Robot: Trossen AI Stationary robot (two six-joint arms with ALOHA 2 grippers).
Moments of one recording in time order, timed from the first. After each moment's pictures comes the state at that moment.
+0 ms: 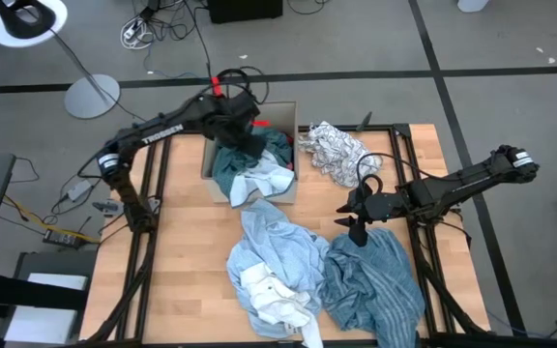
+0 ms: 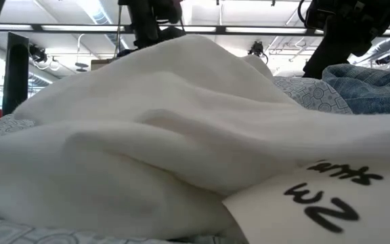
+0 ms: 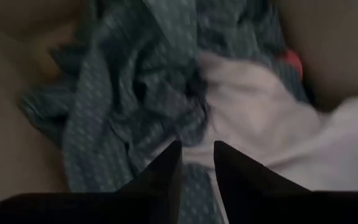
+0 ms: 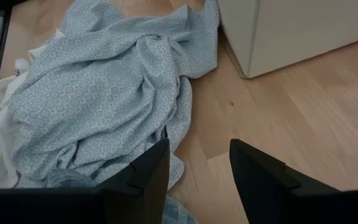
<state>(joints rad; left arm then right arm) 0.48 1.71 1.72 -1.23 -0.02 -0.59 0.27 0.96 0.63 -0.39 0.29 0.52</state>
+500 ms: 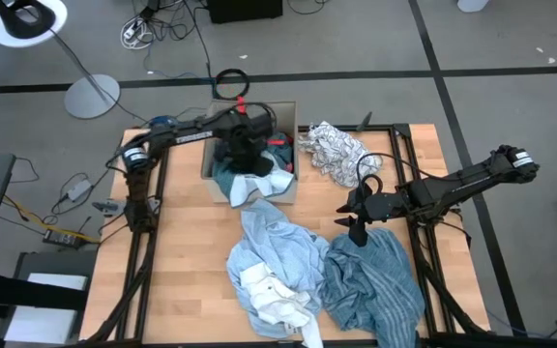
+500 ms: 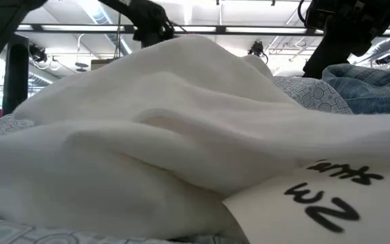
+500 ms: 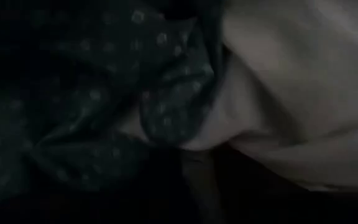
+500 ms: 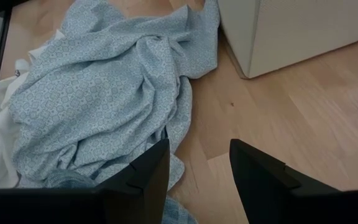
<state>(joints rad) 0.48 1.93 1.63 -1.23 0.21 -0.60 0.27 0.96 0.63 -0.39 0.29 0.52</state>
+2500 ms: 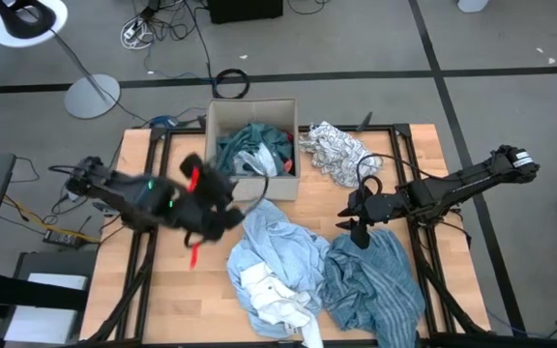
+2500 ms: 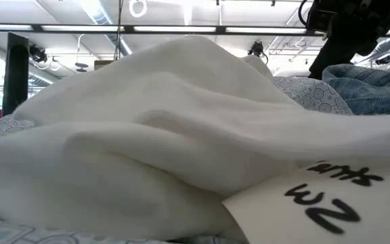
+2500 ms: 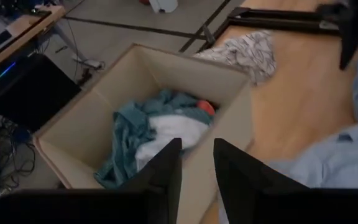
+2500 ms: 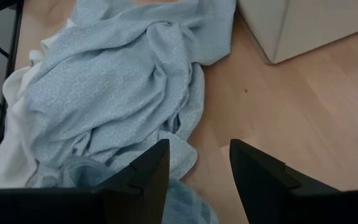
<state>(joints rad) -0.43 1.47 1.66 -1.31 -1.00 -0.75 0.27 0.96 0.63 -0.41 0.23 0.55</state>
